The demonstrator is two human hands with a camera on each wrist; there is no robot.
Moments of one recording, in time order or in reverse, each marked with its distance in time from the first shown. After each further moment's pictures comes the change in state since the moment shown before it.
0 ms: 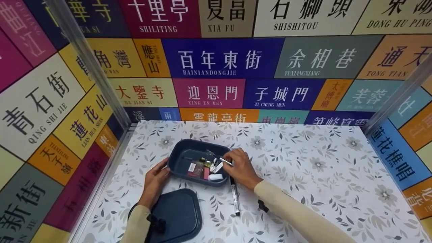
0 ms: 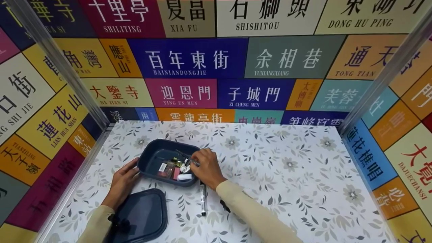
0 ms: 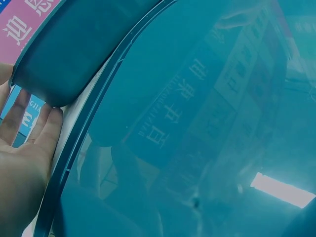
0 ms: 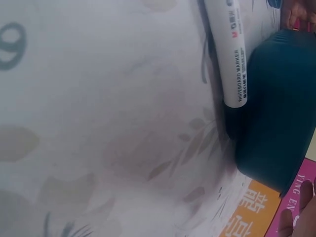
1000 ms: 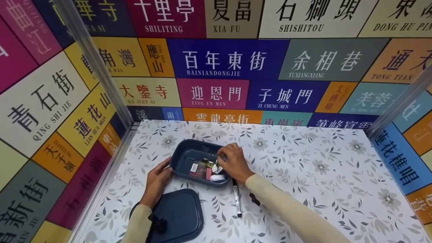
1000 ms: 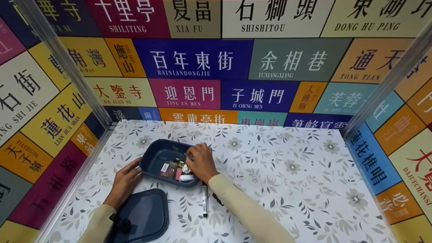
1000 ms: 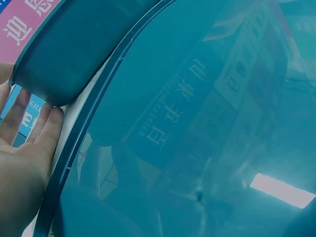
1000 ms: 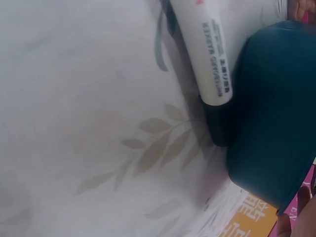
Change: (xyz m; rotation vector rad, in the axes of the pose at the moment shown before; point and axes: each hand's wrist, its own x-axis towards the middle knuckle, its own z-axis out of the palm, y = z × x) left_hand 0.001 -0.001 -0.003 0.012 -0.010 0.011; right_hand 0.029 -0.003 0.027 -0.090 -0.045 0.025
